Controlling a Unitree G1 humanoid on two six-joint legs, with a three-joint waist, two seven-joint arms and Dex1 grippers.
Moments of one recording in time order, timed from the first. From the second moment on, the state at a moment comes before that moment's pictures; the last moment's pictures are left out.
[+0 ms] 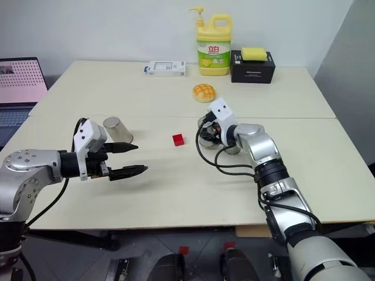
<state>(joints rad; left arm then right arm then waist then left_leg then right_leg) -0.36 0.94 0.12 -0.16 -0.50 0.66 -1.06 -1.00 -0.19 0.16 0.53 0.06 0.58 0.63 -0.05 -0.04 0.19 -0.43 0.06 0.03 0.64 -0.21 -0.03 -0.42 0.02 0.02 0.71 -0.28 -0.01</state>
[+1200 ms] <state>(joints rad) -0.18 1.02 0.28 -0.19 -0.49 0.66 -1.02 -0.56 -0.52 0.02 -0.36 0.38 0.77 0.82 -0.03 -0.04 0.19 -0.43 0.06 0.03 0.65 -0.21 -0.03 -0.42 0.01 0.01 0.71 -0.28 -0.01</state>
